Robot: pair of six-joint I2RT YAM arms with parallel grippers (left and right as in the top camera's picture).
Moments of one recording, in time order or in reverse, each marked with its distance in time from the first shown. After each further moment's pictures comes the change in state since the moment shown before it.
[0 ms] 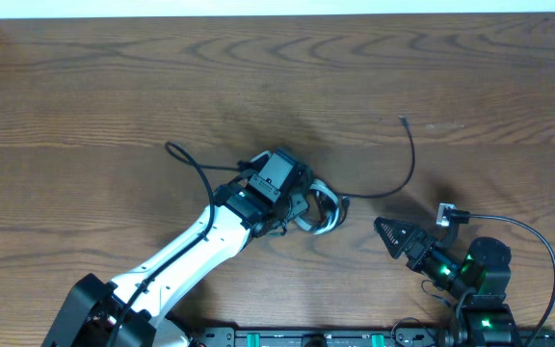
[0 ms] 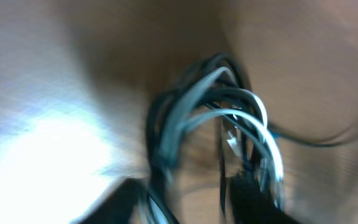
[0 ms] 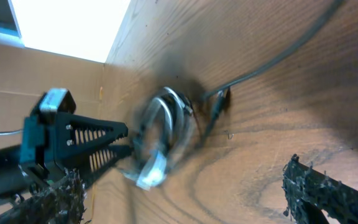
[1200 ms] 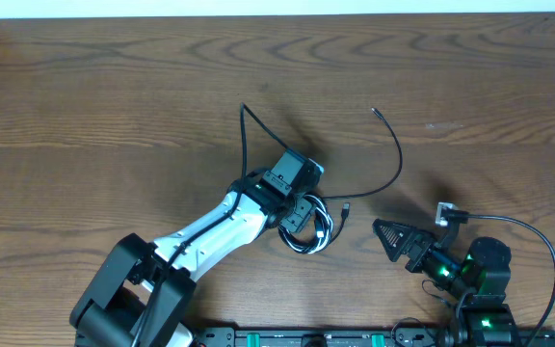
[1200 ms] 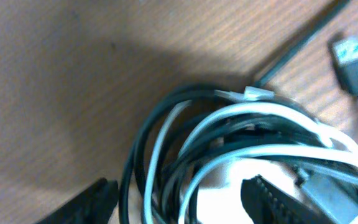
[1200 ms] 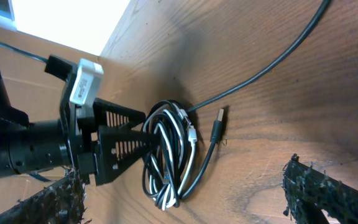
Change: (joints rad) left arm 0.000 0.173 0.001 0.153 -0.027 1.150; right arm 0.000 0.000 0.000 0.000 0.008 -0.105
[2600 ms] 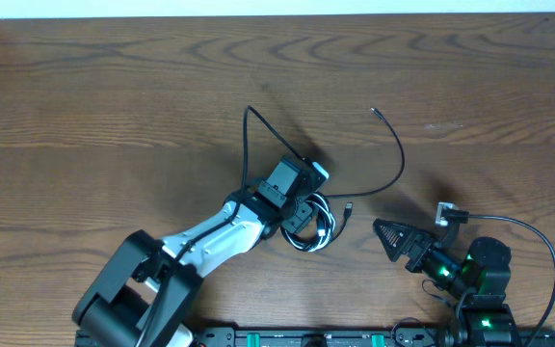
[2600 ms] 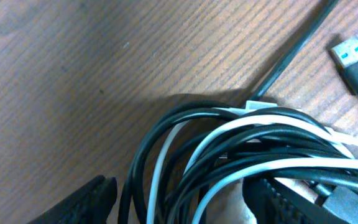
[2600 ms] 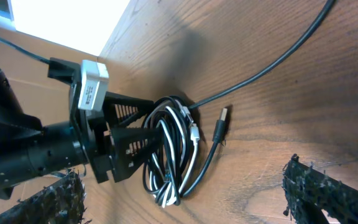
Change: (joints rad) left arm 0.000 0.022 -0.113 0.265 -0.004 0.130; right arm 0.000 0.000 0.000 0.000 0.003 -0.001
